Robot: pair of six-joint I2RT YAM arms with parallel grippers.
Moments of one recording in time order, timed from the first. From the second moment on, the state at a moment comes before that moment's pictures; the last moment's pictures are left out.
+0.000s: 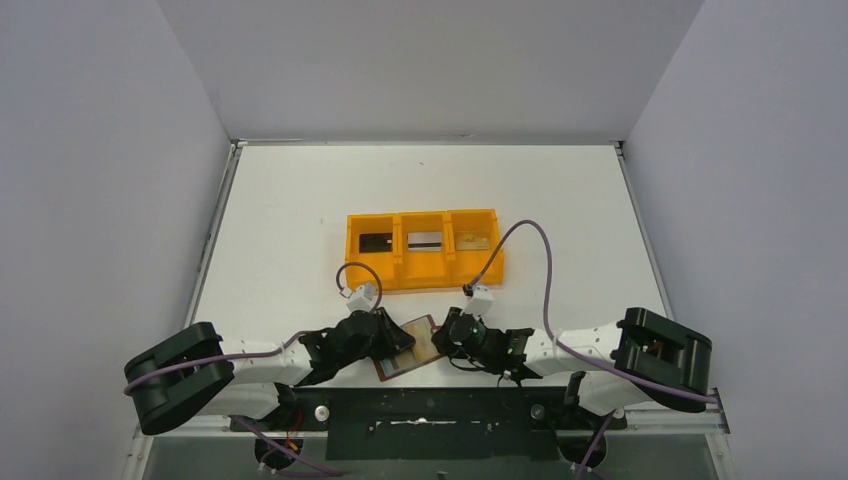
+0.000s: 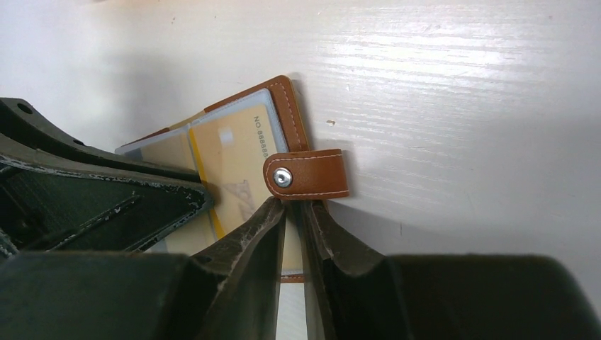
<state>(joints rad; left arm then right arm) -1.03 1.25 0.20 0.41 -0.17 -1.24 1.17 1.35 0.40 0.18 0.36 1.10</state>
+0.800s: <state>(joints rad) -1.02 1.21 0.22 0.36 -0.13 -1.14 1.18 1.36 0.40 0.18 0.35 1.09</state>
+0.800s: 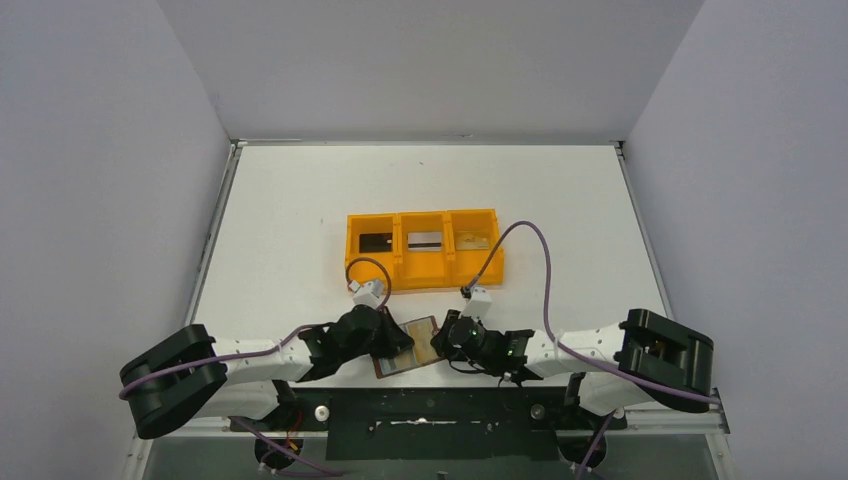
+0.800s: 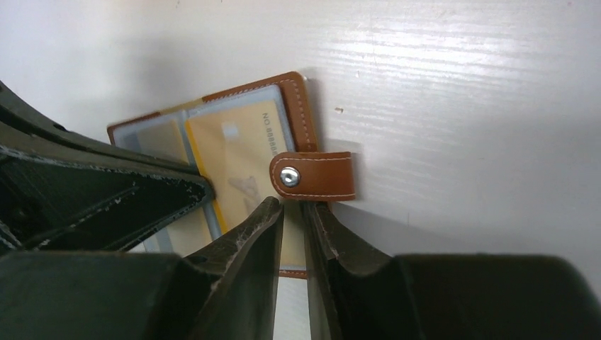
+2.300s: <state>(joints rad) -0.88 1.37 0.39 0.25 0.18 -0.93 1.19 1.34 0.44 0.08 0.40 1.09</state>
